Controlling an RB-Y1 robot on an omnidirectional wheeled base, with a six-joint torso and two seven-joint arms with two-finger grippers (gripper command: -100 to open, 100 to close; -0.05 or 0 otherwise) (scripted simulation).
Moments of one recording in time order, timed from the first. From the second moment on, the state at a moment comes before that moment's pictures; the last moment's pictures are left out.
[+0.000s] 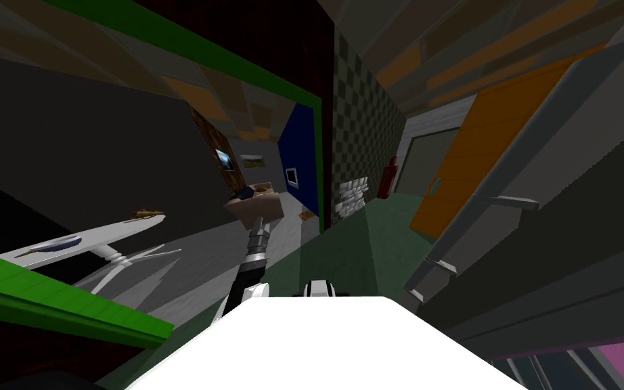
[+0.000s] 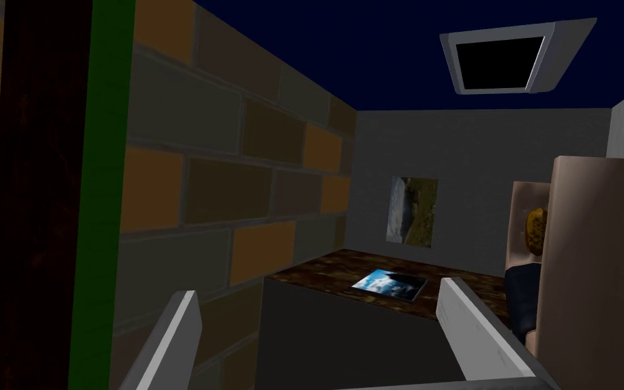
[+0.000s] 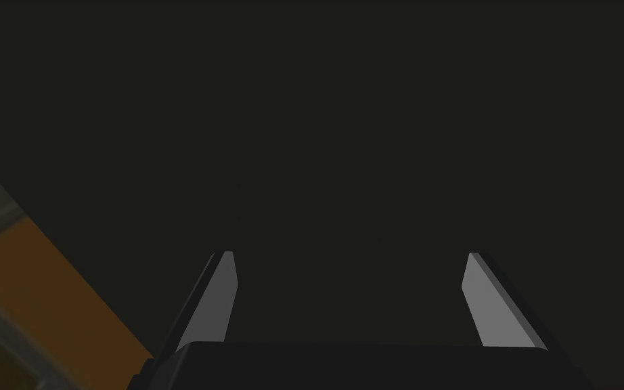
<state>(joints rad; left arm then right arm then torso) 0.55 -0.04 -0.04 -2.21 -0.01 -0.35 -0.09 2.02 -0.47 -1.62 -1.68 0.10 -0.36 0.53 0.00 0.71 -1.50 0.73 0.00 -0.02</state>
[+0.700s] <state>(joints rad) 0.55 -0.04 -0.04 -2.21 -0.01 -0.35 -0.09 2.20 -0.55 -1.73 -1.61 0.10 -0.39 0.58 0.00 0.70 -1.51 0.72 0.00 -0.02</state>
